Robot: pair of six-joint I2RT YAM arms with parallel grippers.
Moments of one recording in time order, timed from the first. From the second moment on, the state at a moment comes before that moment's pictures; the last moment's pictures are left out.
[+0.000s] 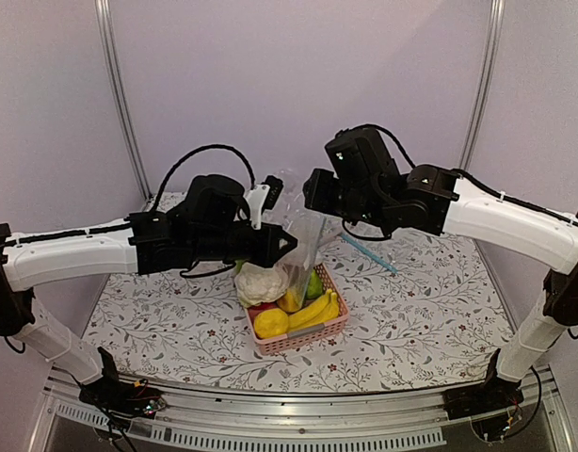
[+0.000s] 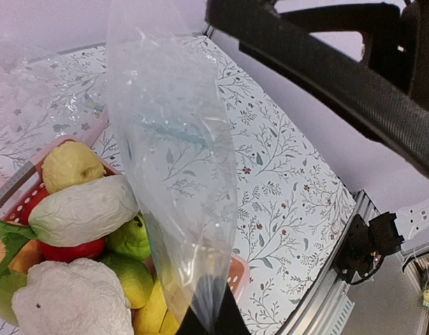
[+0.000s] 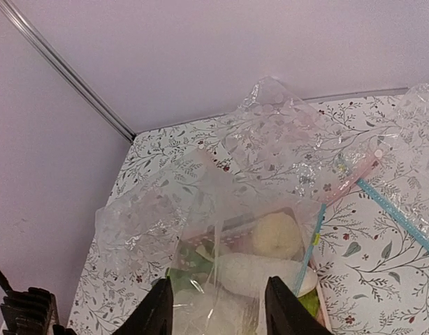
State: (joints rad) left arm -1.02 1.44 1.15 -0.19 -0.04 -0.50; right arm 1.06 1.65 1.62 -0.48 0.53 0.79
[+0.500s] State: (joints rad) left arm -0.90 1.35 1.12 -0.11 0.17 -0.51; right arm 0.95 1.31 1.28 -0.42 0.51 0.73
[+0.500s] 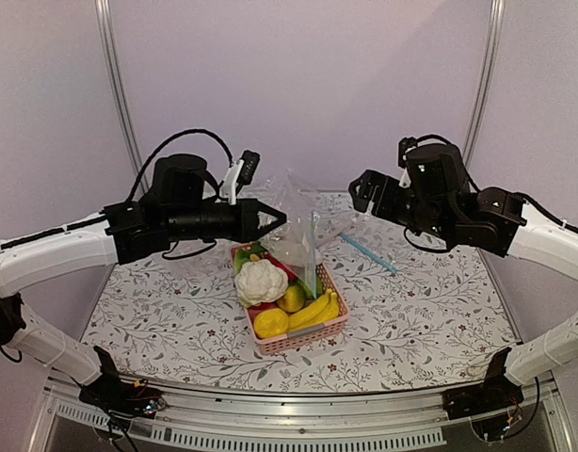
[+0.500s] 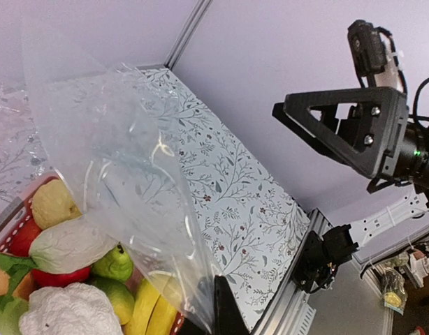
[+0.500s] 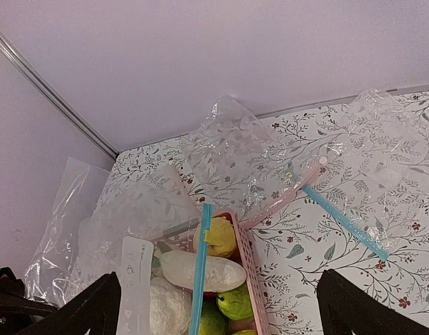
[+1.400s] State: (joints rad) left arm -0.74 1.14 1.11 0.25 0.65 -0.55; right arm 0.83 1.39 0.89 0.63 -0.34 1.10
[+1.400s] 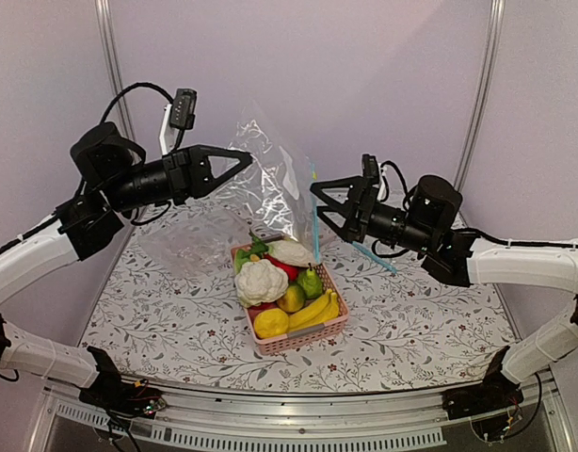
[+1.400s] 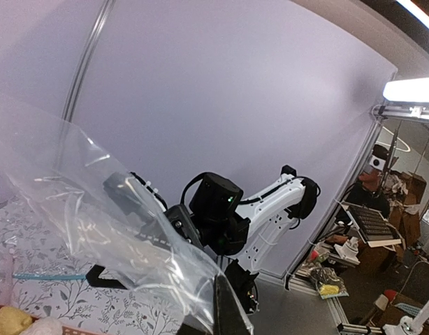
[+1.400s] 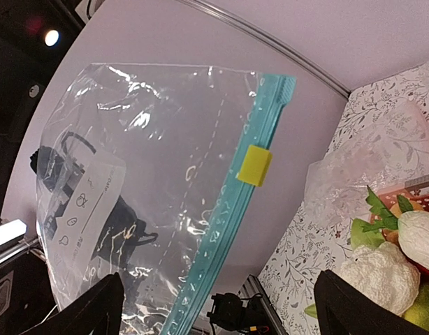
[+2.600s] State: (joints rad) left arm -0.66 1.05 1.01 0.17 0.60 -0.54; right arm 0.86 1.34 0.96 0.60 -0.33 1.03
